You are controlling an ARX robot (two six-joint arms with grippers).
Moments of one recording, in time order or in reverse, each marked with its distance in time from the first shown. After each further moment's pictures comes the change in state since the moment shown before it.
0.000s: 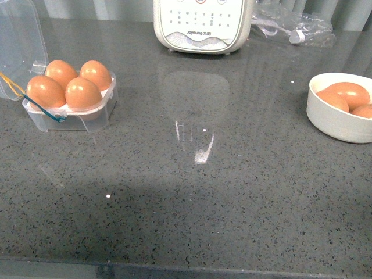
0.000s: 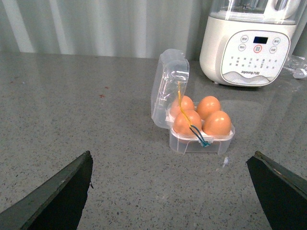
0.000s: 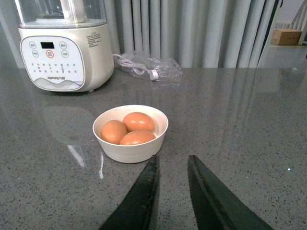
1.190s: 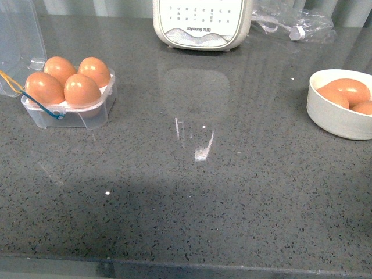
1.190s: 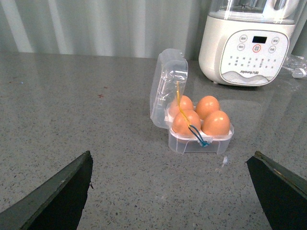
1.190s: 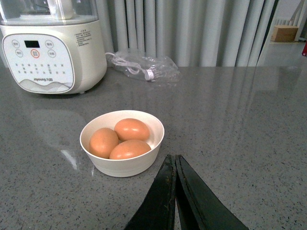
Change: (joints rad) left arm 0.000 0.000 0.000 0.000 0.000 0.000; right arm 0.000 0.486 0.000 0.485 0.001 0.000
